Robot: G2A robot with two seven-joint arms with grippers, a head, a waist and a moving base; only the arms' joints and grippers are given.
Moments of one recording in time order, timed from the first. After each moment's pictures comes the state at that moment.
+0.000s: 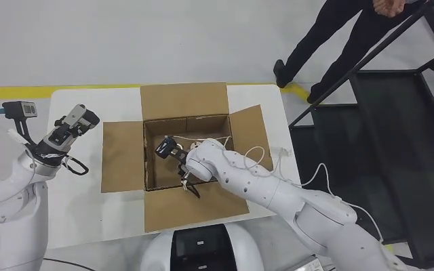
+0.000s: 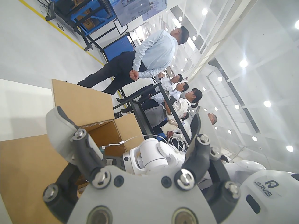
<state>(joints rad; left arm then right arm) 1.40 -1.08 -1.76 -1.71 -0.27 -0.41 -0.77 -0.71 -1.48 0.45 -1.18 -0.93 0.06 1.02</state>
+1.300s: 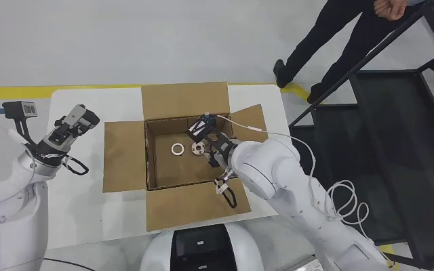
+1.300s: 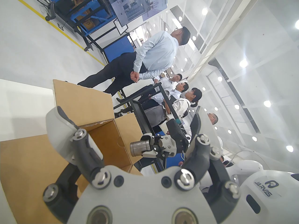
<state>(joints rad) 1.40 -1.08 -1.76 -1.71 -0.27 -0.41 -0.77 -1.09 -1.30 0.99 -2.15 -1.25 0.07 1.54</state>
